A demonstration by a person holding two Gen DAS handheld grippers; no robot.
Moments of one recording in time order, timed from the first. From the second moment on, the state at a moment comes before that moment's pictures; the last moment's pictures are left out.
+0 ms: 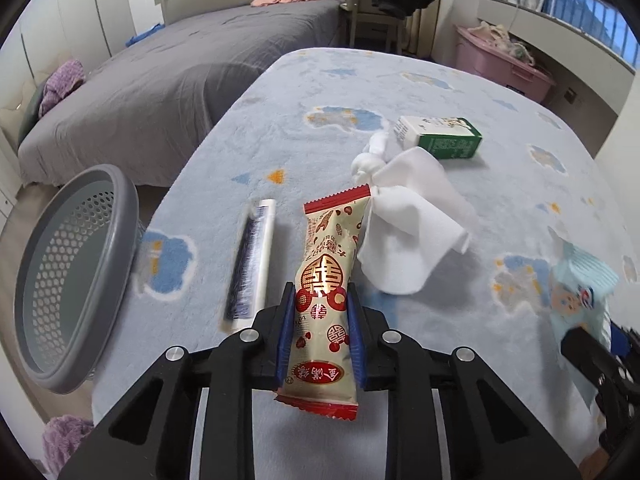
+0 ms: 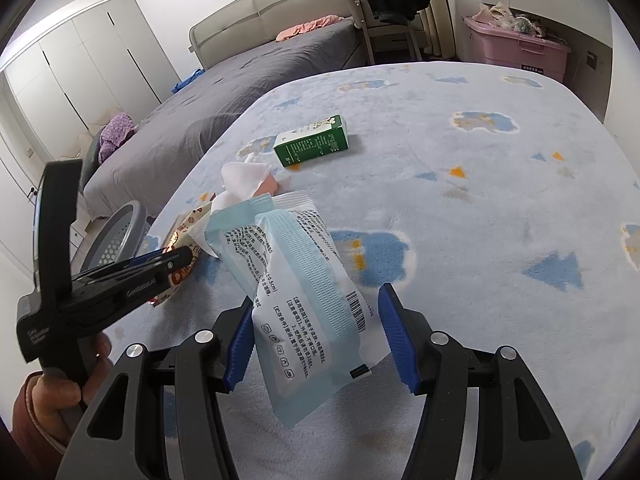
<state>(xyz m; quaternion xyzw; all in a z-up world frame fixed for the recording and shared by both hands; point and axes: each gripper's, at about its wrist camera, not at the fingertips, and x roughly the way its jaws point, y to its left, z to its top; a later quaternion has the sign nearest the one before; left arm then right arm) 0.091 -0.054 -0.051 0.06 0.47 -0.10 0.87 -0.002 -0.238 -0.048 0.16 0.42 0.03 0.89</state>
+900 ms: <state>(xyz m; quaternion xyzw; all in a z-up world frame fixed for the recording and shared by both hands) 0.063 0.079 0.036 0.02 0.38 -0.05 0.92 0.038 -0.130 0.027 0.10 0.38 0.10 0.91</state>
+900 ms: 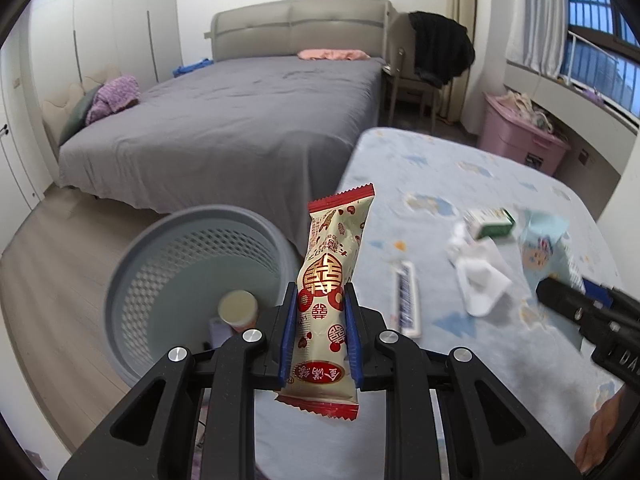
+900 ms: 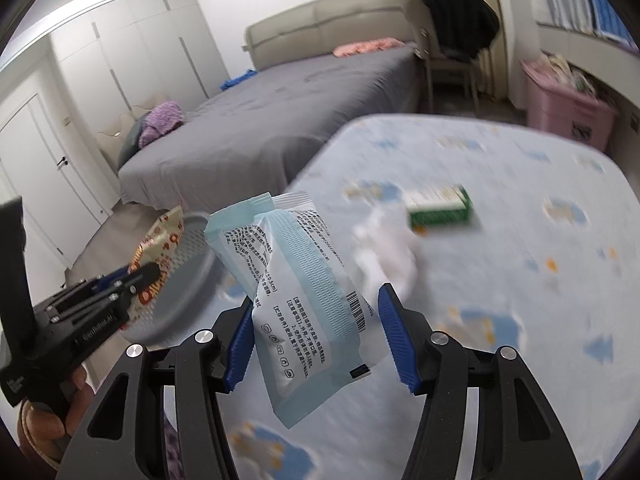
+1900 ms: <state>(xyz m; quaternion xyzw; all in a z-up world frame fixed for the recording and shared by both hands) 0.124 0.238 -0.019 -0.03 0.43 0.07 0.90 0.160 0.084 -0.013 0.02 0.45 0.24 0.86</state>
